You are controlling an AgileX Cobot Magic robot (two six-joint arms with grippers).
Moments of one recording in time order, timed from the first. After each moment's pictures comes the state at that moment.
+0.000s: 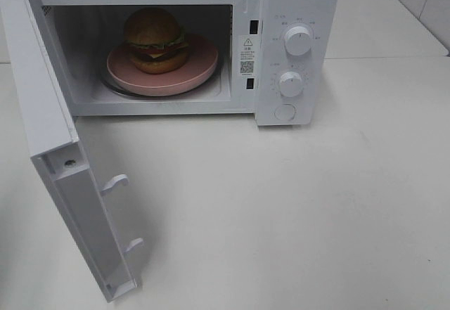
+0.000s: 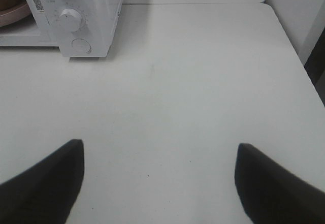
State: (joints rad) left arm 0.07 0.50 -0.28 -0.20 0.10 0.08; right arm 0.15 0.00 -0.51 -0.15 1.02 0.16
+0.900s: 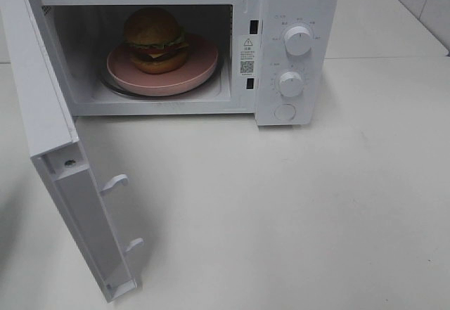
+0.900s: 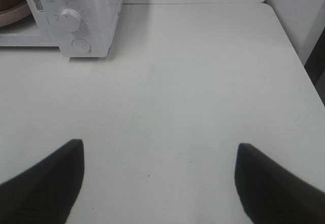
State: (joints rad) left arm 0.07 1.11 -0.21 0.28 -0.56 -0.34; right arm 0.15 0.00 -0.51 -0.15 1.02 0.16
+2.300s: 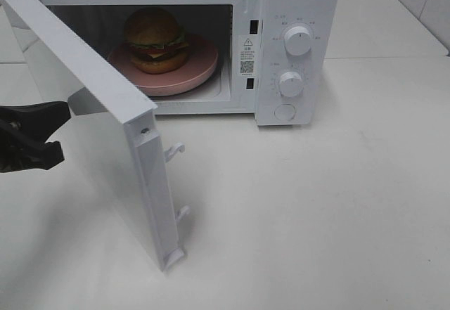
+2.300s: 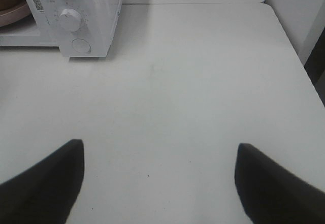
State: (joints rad) left arm -0.26 1.50 -0.24 0.35 -0.98 -0.30; right arm 0.15 0.00 -0.51 -0.15 1.02 0.16
